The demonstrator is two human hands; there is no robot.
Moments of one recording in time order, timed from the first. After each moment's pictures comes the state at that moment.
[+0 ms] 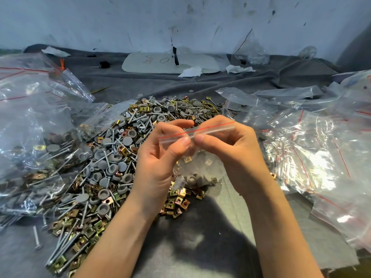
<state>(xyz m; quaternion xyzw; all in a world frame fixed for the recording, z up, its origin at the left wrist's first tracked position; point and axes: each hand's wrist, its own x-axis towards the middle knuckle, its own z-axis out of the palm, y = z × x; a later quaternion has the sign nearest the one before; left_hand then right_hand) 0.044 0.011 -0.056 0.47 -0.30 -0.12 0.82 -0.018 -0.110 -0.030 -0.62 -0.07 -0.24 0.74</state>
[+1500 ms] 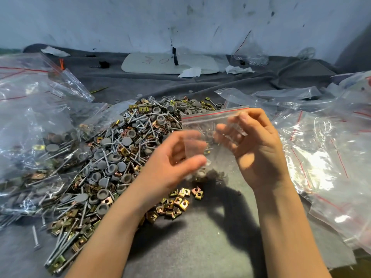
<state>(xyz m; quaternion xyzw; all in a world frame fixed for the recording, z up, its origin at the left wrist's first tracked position) 0.055 0.018 -0.060 0.65 -0.37 -0.23 0.62 -0.020 -0.144 -0.039 -0.46 0.03 -0.28 0.84</state>
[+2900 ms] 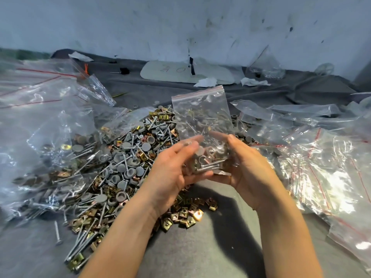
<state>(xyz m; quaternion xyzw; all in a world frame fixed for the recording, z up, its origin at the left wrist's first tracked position) 0.060 0.021 -0.049 0.51 -0.15 -0.32 0.79 -0.007 -0.125 -0.046 -0.60 0.13 -0.10 0.79</state>
